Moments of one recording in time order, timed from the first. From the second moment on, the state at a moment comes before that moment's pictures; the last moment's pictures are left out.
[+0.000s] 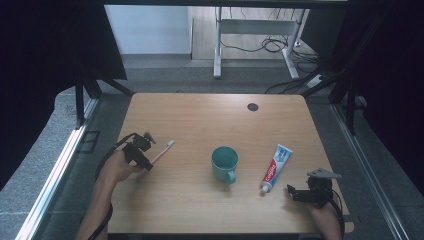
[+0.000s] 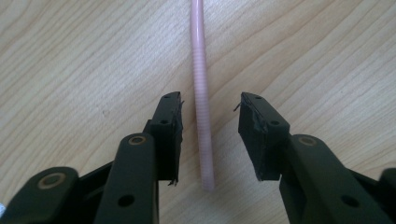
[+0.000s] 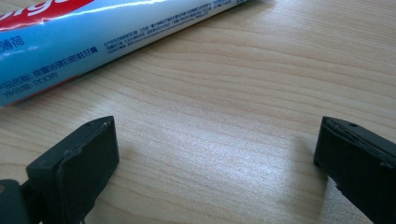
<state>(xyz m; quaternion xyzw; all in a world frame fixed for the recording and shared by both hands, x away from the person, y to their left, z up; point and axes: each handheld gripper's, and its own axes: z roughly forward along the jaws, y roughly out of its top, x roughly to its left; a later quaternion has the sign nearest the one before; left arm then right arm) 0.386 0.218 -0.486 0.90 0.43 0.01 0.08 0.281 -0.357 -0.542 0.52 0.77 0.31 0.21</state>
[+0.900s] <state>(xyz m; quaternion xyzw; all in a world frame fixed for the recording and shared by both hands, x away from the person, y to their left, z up) 0.429 0.193 -0.496 0.91 0.41 -0.02 0.04 0.282 -0.357 -0.542 0.51 0.77 0.32 0.21</state>
